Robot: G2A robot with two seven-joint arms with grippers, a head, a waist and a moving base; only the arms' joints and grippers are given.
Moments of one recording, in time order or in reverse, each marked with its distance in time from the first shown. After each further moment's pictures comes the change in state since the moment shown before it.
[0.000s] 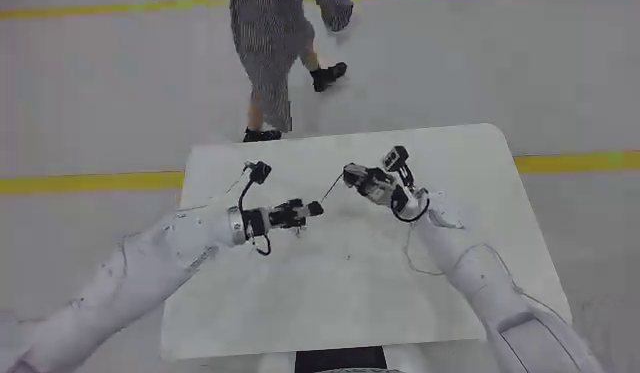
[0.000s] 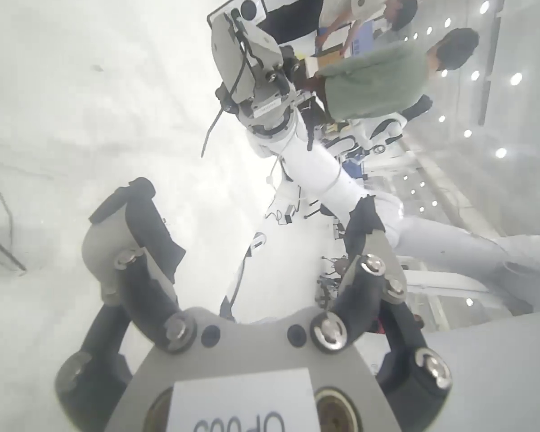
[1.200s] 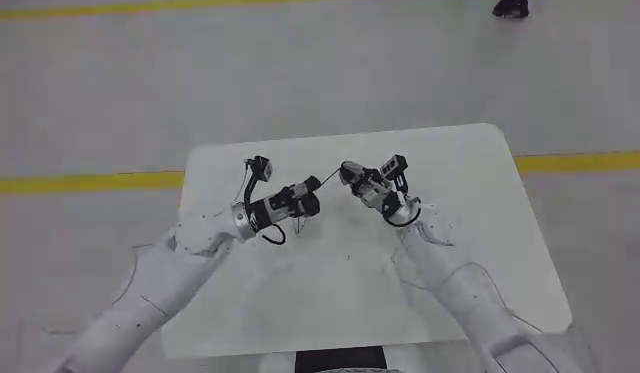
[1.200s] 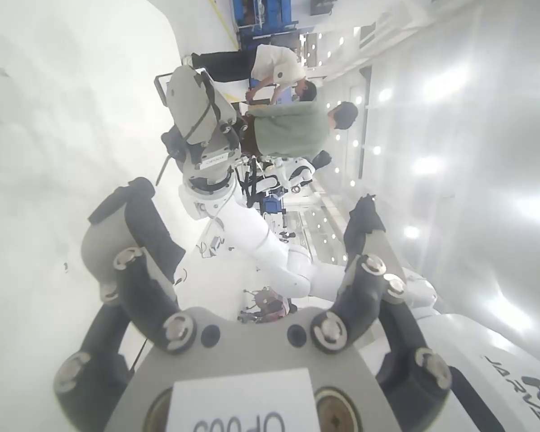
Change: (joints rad) left arm 0.142 -0.189 -0.220 0.085 -0.210 0.000 -0.116; right arm -0.135 -0.039 0.027 -0.173 0.021 0.000 -0.215
